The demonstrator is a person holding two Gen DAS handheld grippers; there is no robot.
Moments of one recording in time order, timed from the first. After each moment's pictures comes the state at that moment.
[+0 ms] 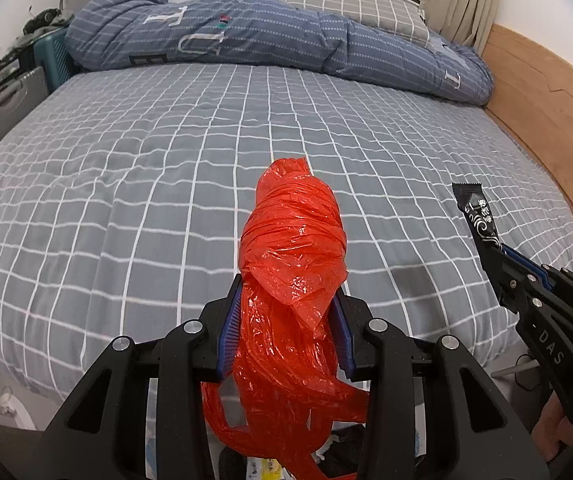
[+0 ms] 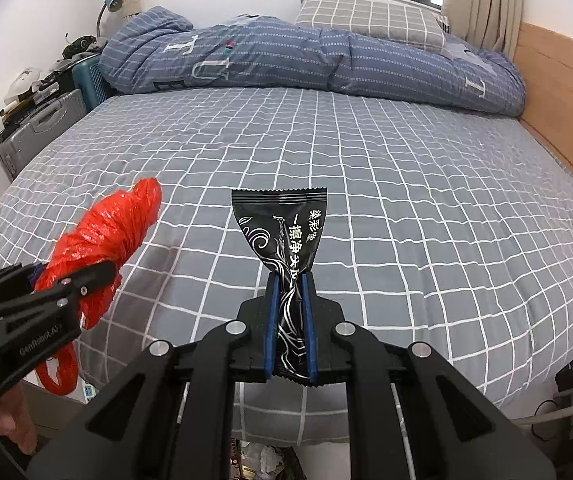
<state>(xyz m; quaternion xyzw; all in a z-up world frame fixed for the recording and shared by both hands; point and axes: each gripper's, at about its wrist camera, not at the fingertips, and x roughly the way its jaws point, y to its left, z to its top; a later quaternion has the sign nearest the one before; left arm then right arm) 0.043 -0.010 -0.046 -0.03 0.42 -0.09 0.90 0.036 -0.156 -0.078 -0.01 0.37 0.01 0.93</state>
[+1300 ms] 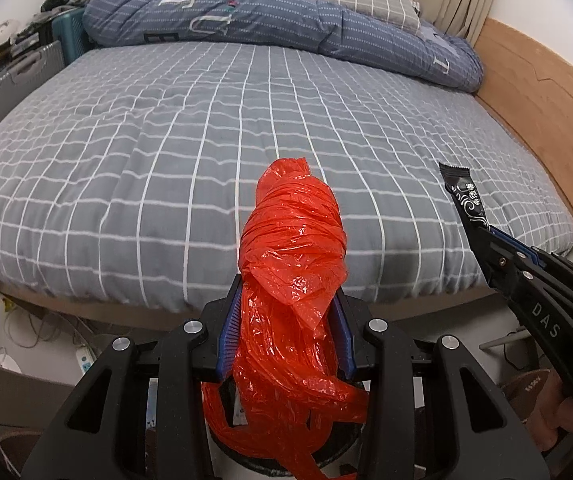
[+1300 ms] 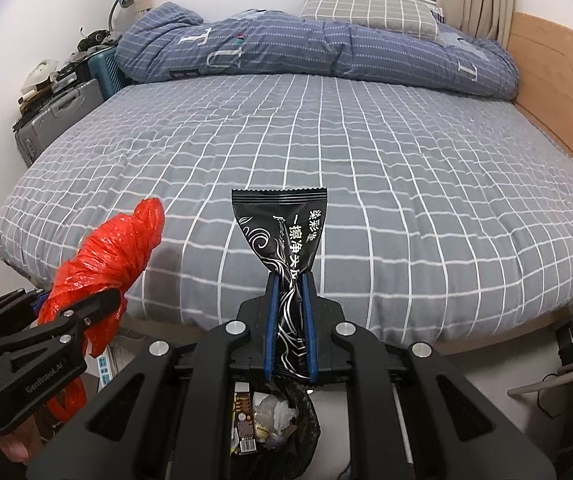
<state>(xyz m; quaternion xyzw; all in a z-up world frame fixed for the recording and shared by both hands) -0.077 -0.008 -0.058 -0.05 0.44 -0.09 0.89 -0.068 -0.145 -0.088 0.00 0.38 0.02 0.92</state>
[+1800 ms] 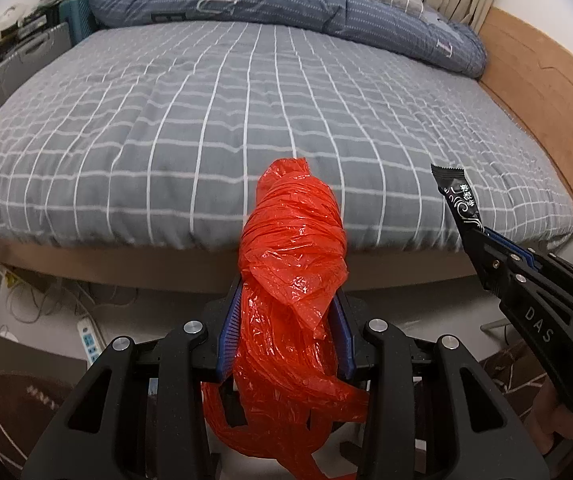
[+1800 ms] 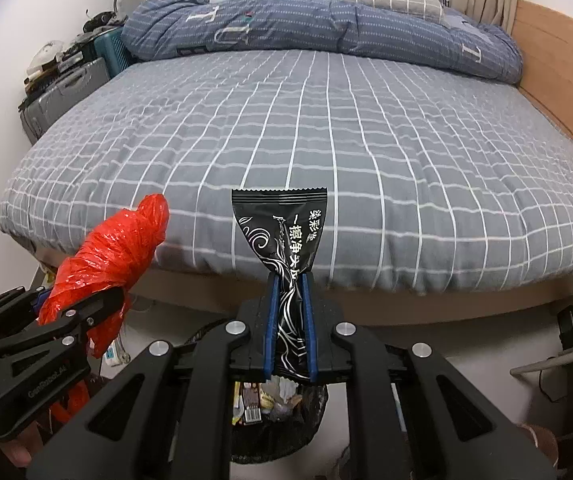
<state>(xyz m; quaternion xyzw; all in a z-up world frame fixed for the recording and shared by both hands) -0.122 -0.002 -0.080 -0.05 0.47 -0.08 0.88 -0.108 -0.134 -0.115 0.00 0.42 0.02 0.91</state>
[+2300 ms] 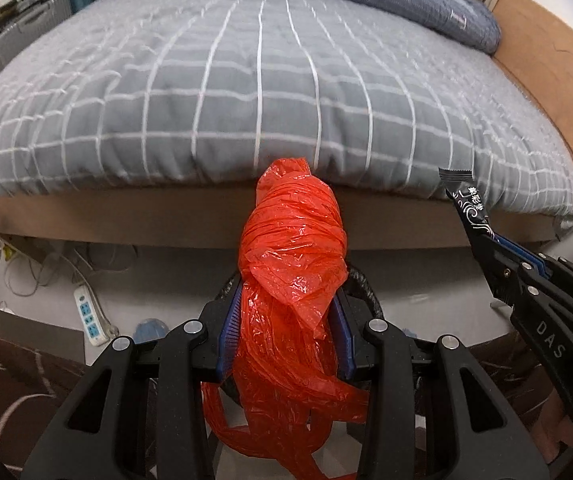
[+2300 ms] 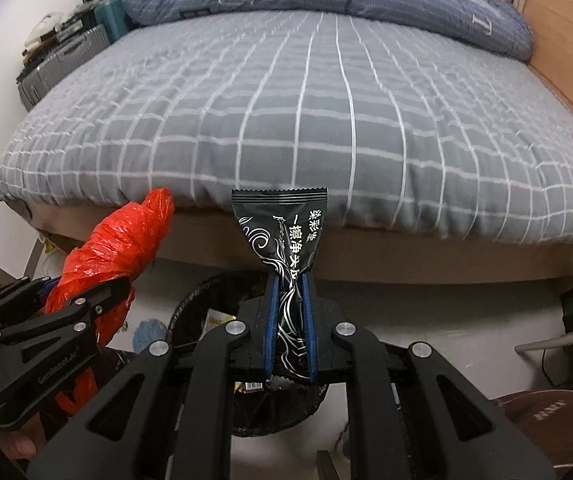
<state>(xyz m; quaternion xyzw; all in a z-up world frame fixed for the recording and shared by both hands) -0.130 -0.001 -0.137 -0.04 0.52 -0.07 0.85 -0.115 -0.131 -0.174 0.00 0.47 0.03 0.88</state>
